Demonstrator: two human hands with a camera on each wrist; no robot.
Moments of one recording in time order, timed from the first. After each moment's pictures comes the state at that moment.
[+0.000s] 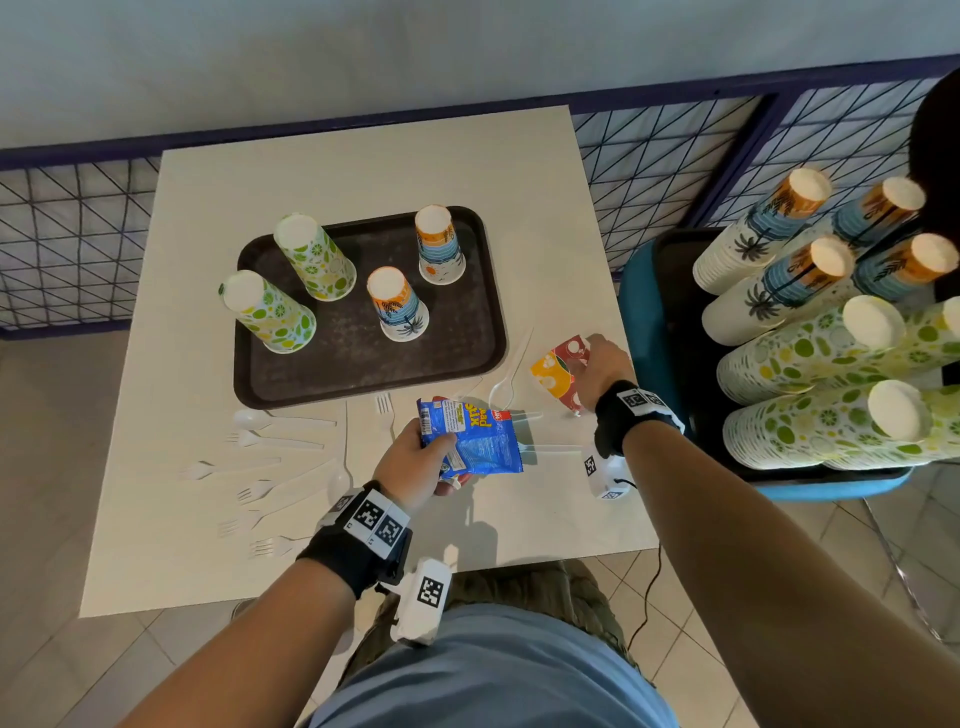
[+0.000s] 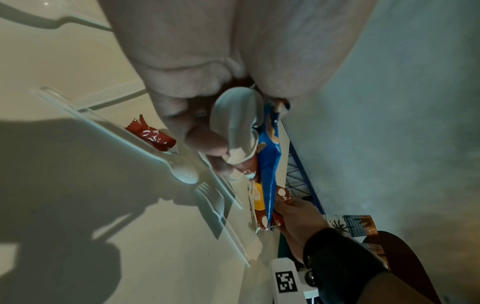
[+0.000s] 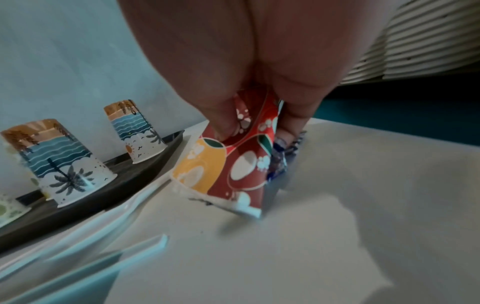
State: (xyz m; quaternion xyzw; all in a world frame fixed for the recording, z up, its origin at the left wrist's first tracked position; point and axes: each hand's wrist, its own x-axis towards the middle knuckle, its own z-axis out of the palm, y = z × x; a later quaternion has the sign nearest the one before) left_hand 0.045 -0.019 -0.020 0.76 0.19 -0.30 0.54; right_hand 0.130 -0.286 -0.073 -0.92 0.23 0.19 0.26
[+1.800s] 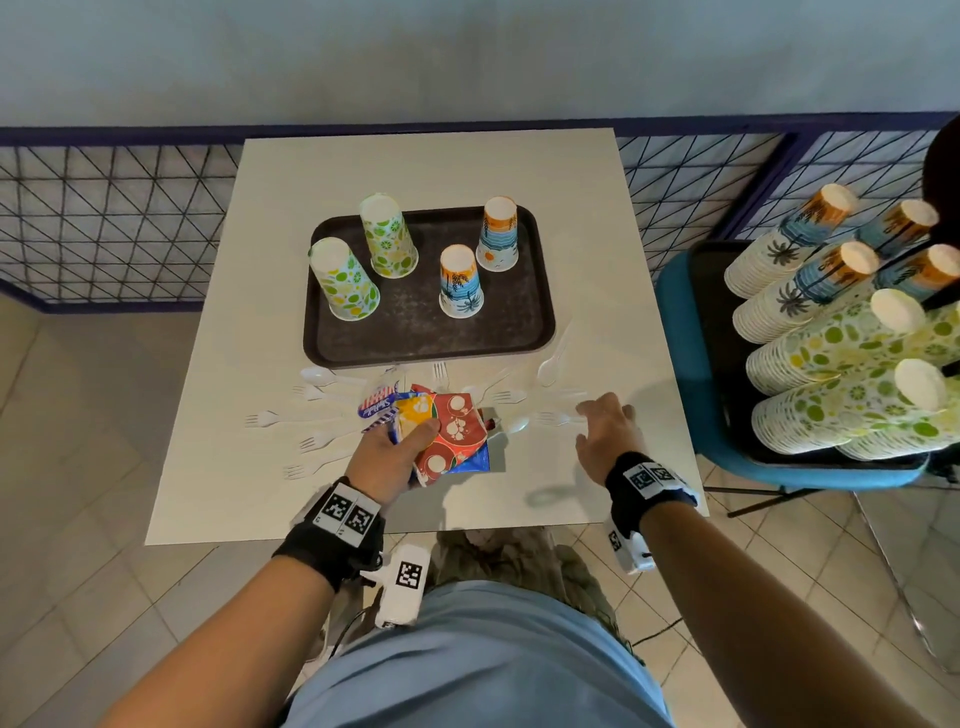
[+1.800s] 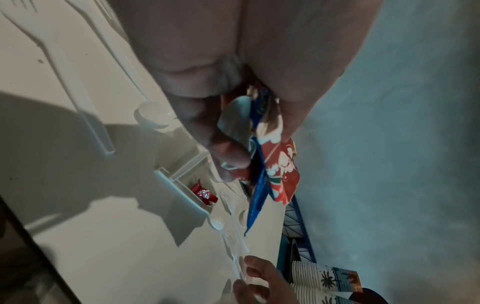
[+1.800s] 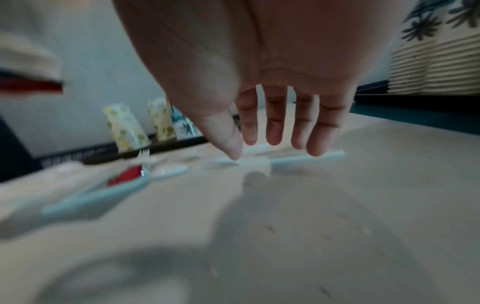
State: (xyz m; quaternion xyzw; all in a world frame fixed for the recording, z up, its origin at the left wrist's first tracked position) left_hand -0.014 0.086 -0.005 0.68 0.27 -0.23 0.64; right_hand -0.002 -0.209 -0.062 -0.96 0.12 0.18 0.20
